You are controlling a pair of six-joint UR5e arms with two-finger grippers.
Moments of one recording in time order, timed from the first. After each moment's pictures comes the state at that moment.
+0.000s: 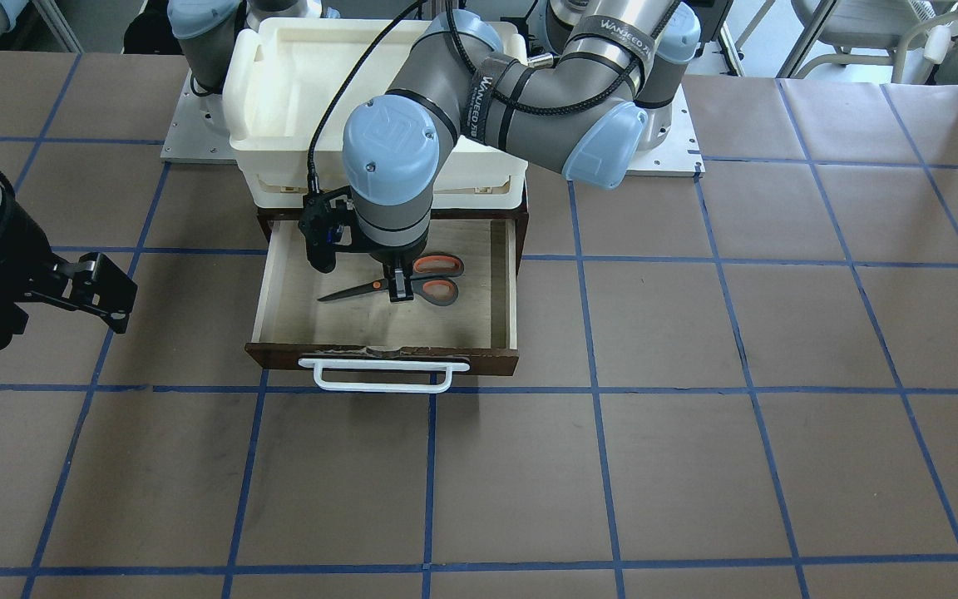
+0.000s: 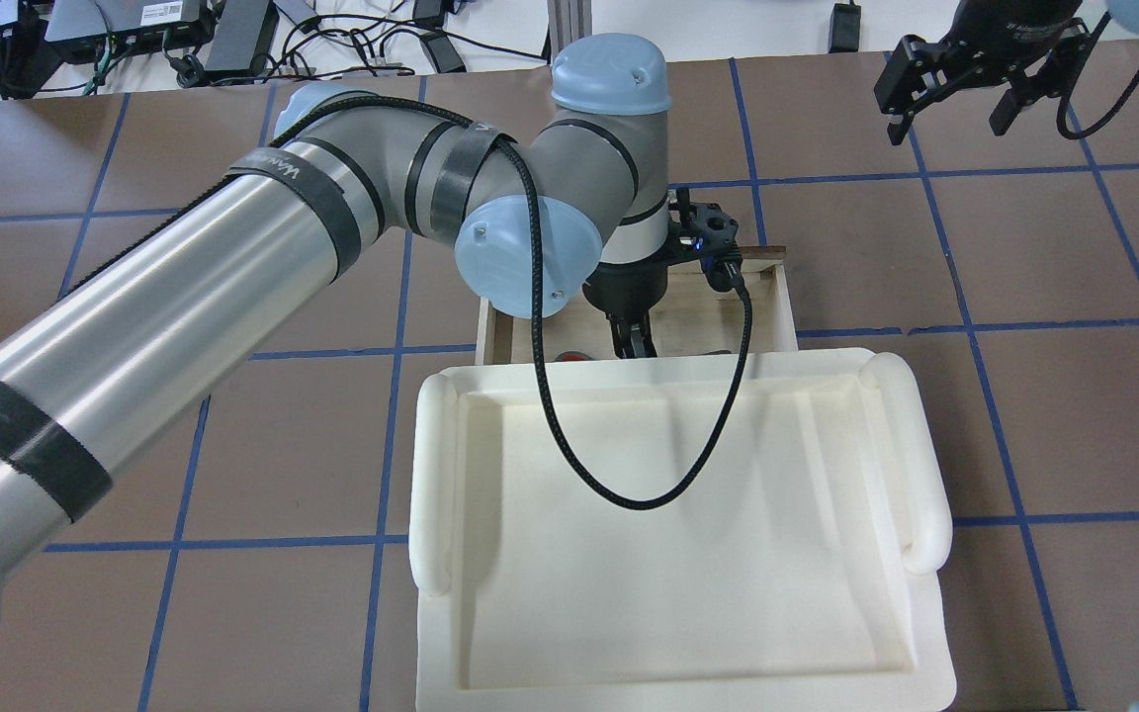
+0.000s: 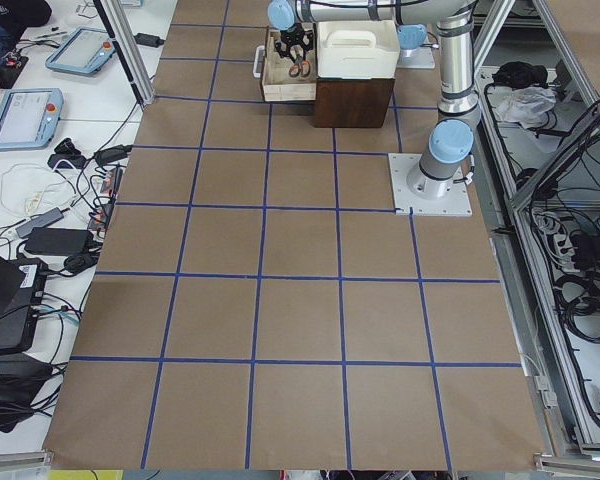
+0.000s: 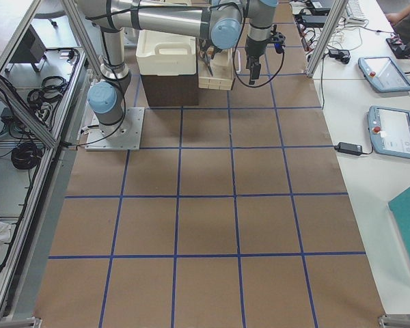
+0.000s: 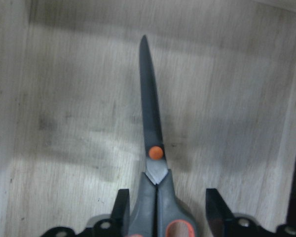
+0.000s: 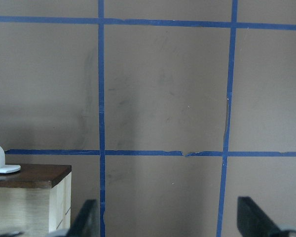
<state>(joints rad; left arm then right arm) -2.04 -1.98 -1.47 -1.46 1.40 0.96 1.43 -1.33 1.37 -1.62 -1.60 -0.18</state>
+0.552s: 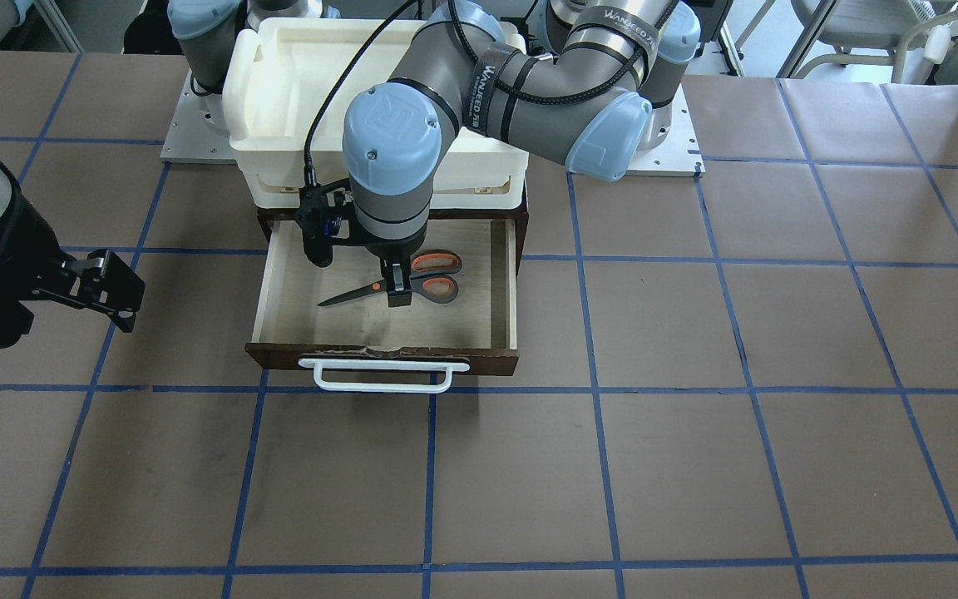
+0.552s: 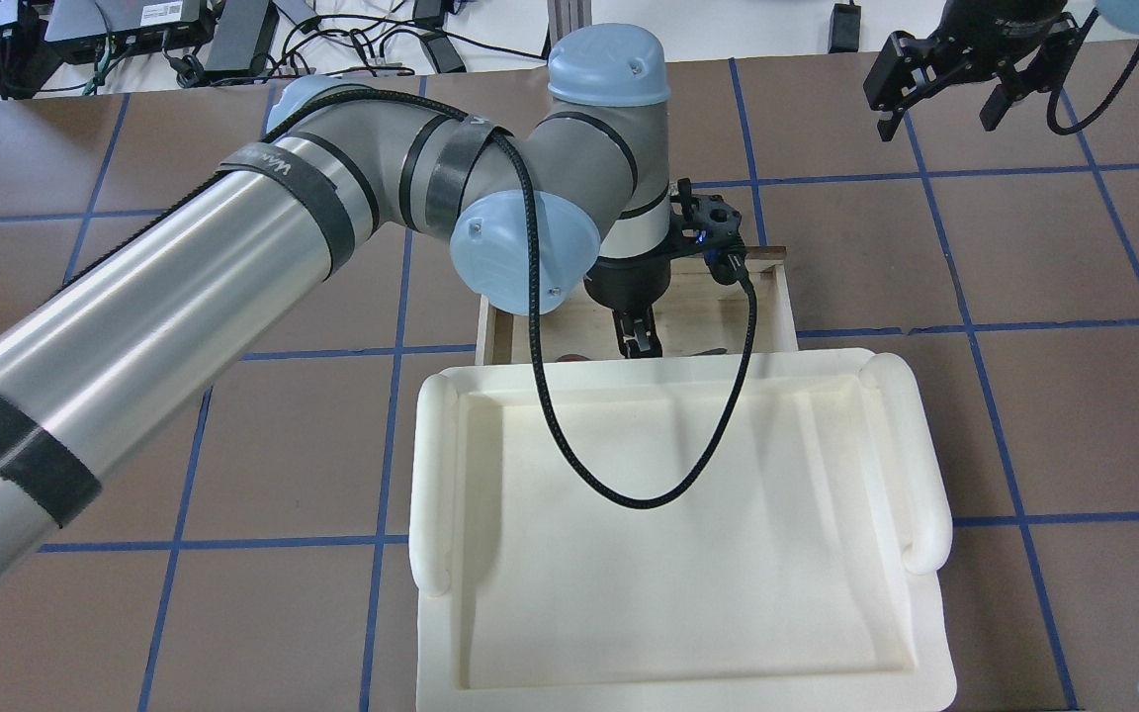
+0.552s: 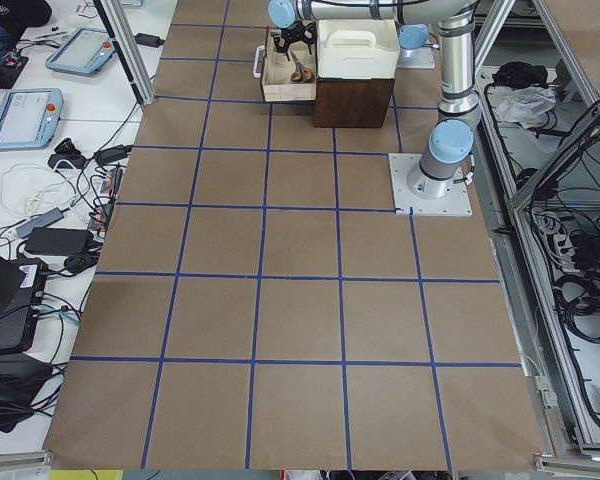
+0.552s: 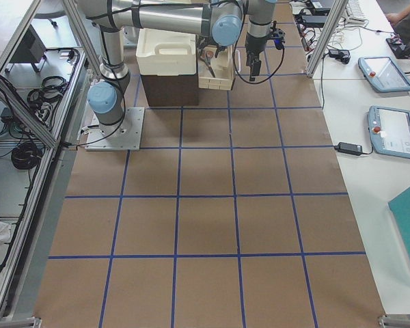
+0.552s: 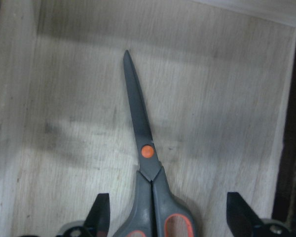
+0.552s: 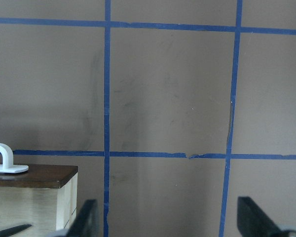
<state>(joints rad) -2.04 -1.96 -1.46 -1.45 1.40 0.94 1.45 -1.34 1.36 -1.62 -1.60 -0.16</state>
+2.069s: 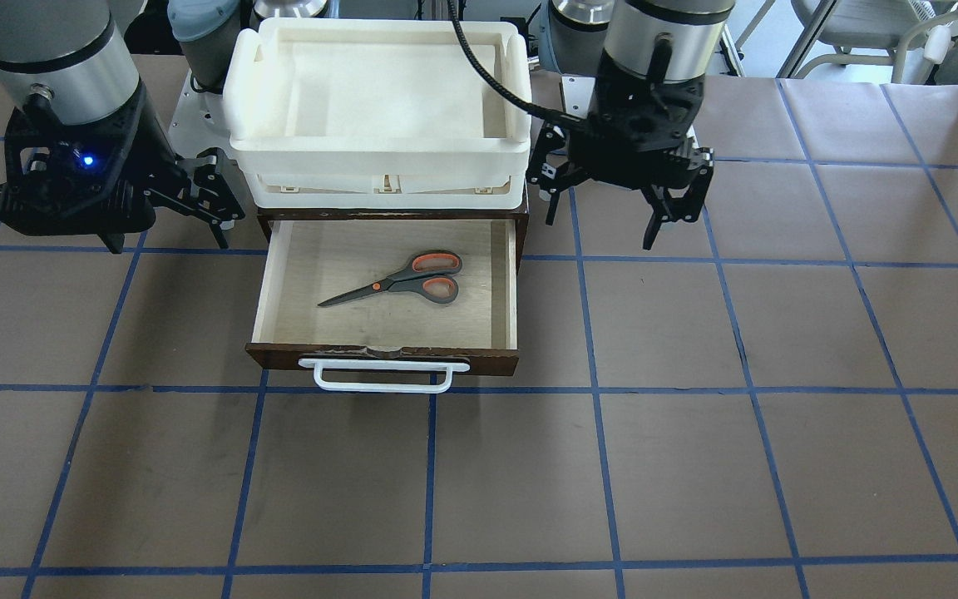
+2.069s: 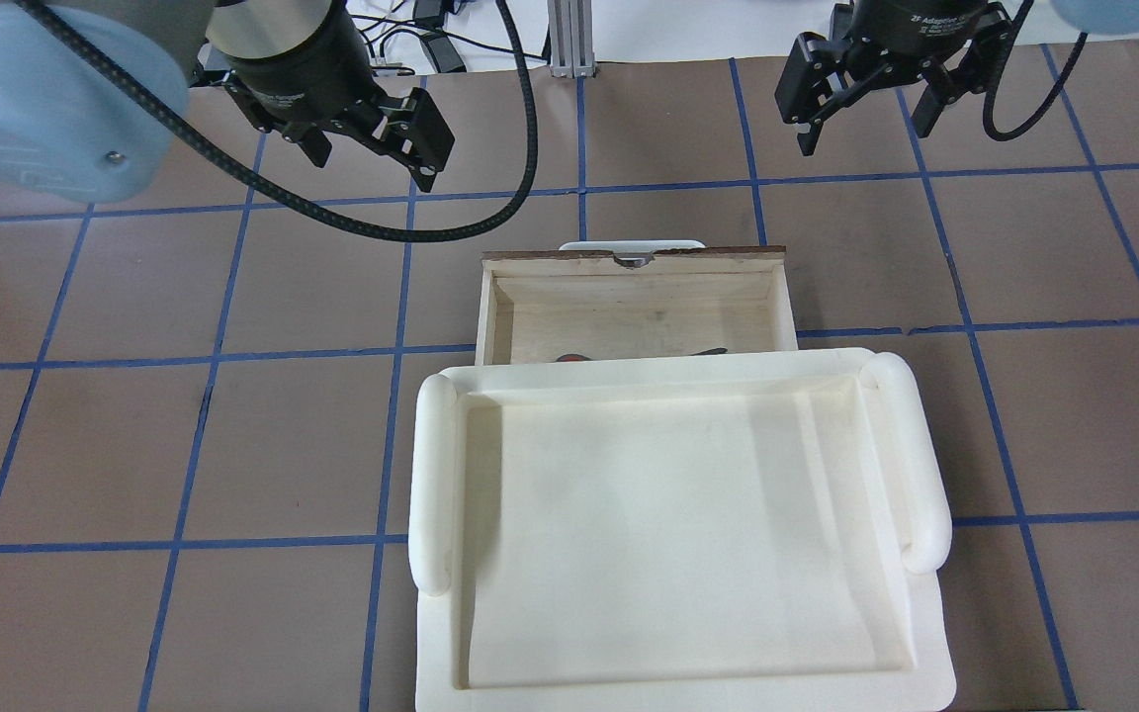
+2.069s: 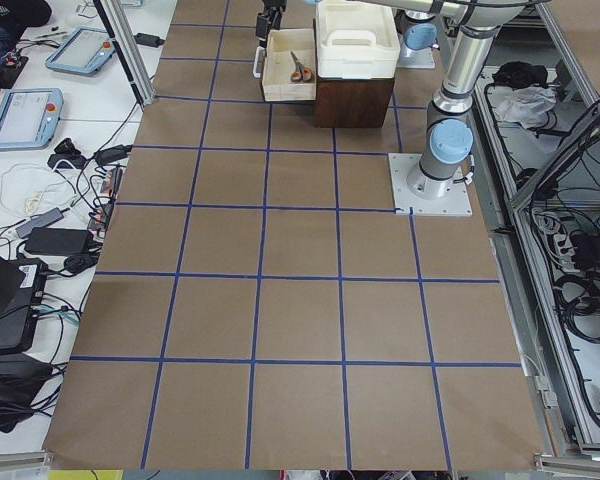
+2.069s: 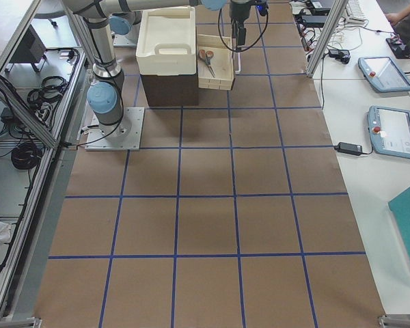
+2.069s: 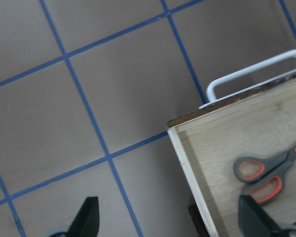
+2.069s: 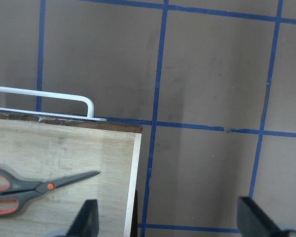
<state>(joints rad) -1.71 -1.62 -1.46 -1.46 1.57 0.13 1.60 -1.44 1.35 -1.50 -1.61 -0.07</state>
